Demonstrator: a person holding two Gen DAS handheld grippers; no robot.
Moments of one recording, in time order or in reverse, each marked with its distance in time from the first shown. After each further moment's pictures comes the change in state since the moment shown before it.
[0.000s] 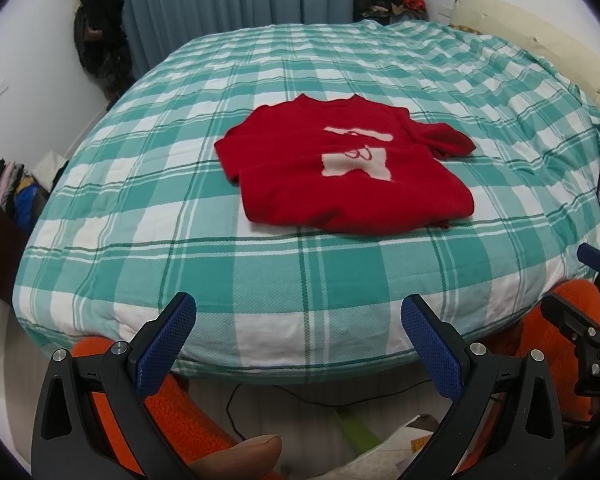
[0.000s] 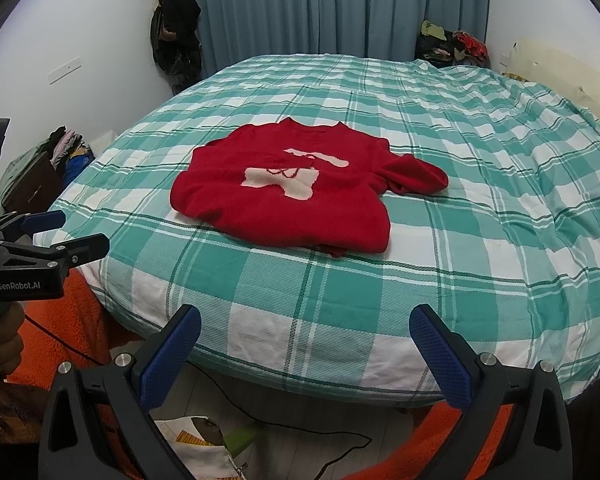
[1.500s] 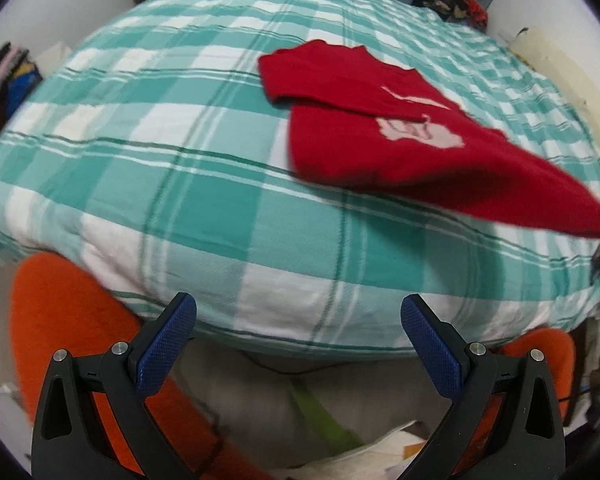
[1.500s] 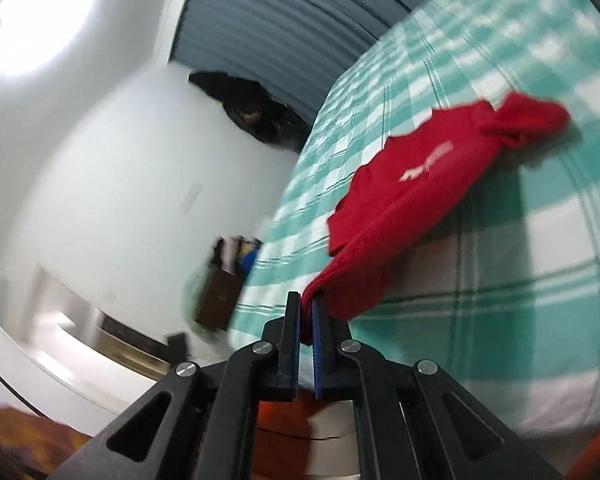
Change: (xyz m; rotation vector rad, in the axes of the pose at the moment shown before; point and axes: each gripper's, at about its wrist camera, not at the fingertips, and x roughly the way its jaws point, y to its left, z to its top) left arm 0.065 0.065 -0.025 -0.320 0.187 -0.136; right arm 0.066 -0.108 0.048 0.508 -0.050 0.806
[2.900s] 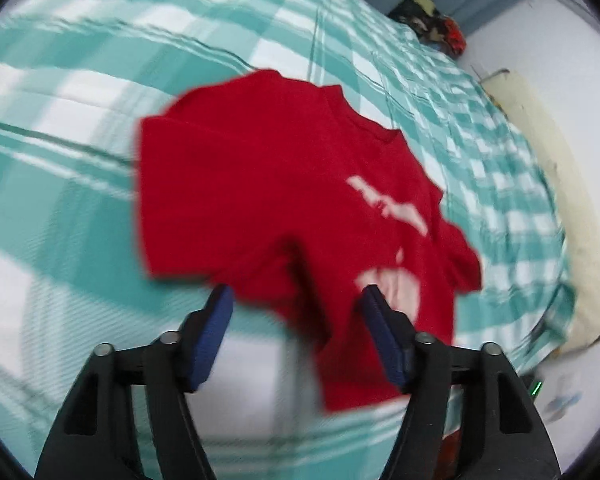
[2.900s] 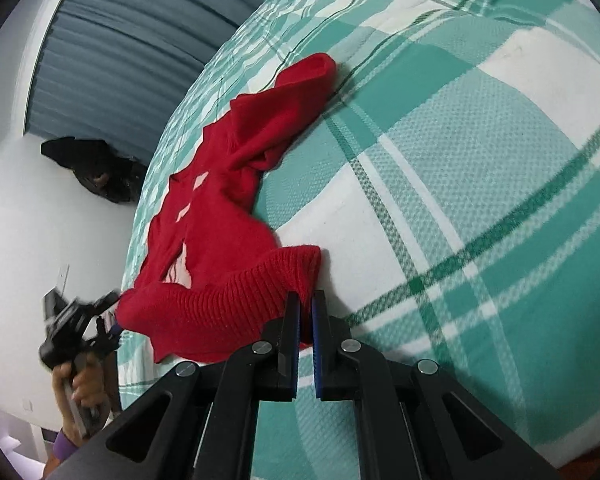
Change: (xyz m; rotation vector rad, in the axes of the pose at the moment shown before) left arm 0.121 -0.012 0.177 -0.062 0.031 -0.277; right arm 0.027 -0.175 0.017 0.269 -0.115 -0.473
